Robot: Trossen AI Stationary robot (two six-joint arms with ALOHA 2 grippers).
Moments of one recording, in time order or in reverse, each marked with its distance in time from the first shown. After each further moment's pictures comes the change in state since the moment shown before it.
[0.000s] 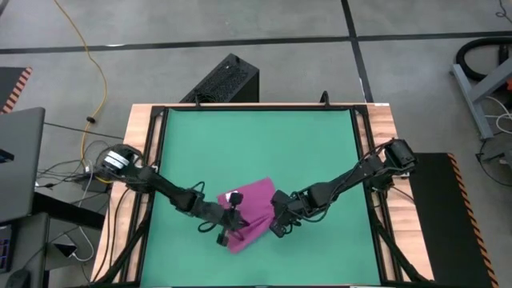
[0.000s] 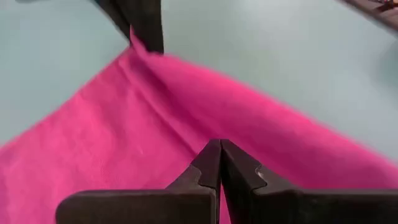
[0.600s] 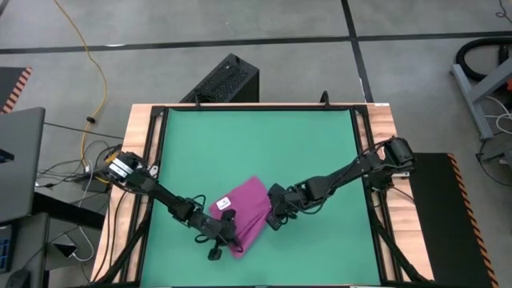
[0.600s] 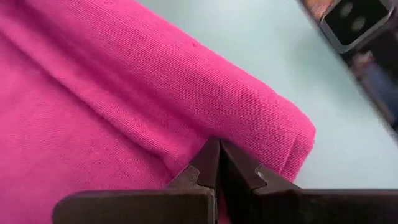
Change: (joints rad) left arm -0.141 0.042 0.000 -0.072 0.092 -0.418; right arm -0.078 0.000 0.000 0.034 -0.029 -0.056
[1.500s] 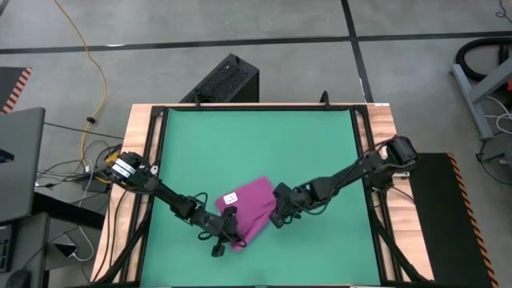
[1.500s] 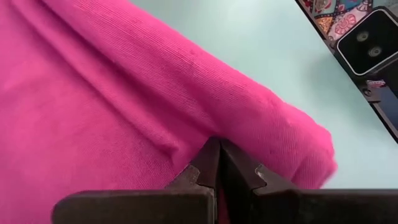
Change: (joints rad) left arm 0.034 0.045 -0.008 0.008 0.034 -0.054; right arm -0.012 -0.030 -0.106 0.042 0.073 0.070
